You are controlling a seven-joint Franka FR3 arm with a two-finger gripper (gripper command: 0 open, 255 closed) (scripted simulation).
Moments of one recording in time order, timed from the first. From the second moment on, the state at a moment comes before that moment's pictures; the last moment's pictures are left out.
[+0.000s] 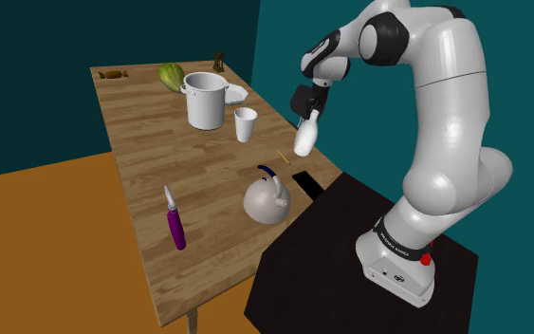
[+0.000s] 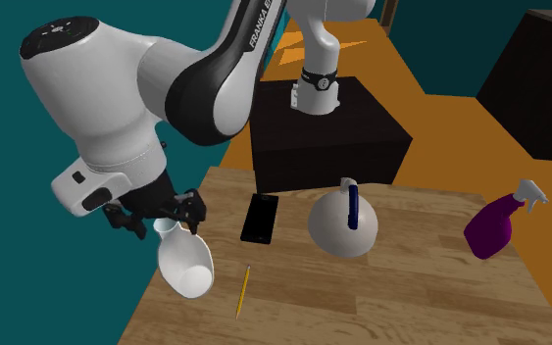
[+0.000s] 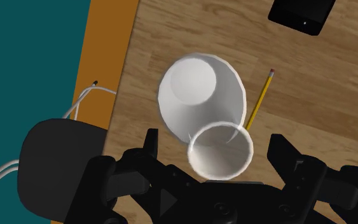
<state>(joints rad) -0.38 0.74 -0.33 -1.61 0.26 2.28 -0.78</state>
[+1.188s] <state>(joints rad) -0.39 0.76 -0.33 -1.61 0.27 2.30 -0.79</state>
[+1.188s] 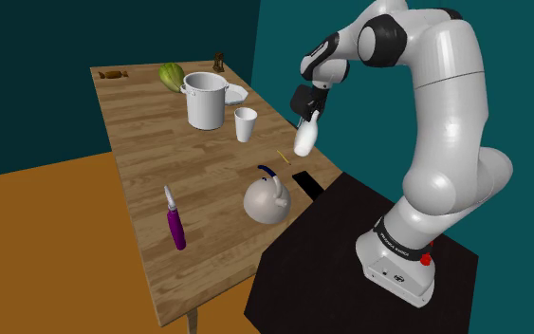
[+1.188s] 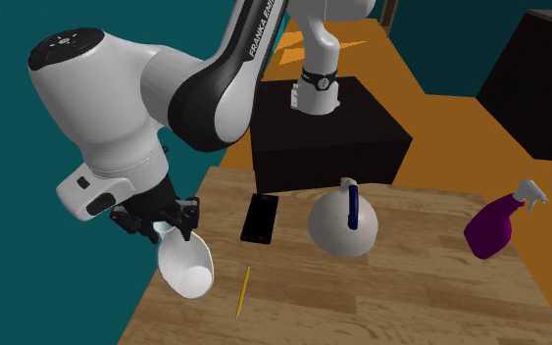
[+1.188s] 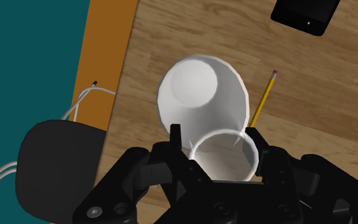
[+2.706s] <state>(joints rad) -0.36 0.58 -0.38 -1.59 0.21 2.10 -0.76</state>
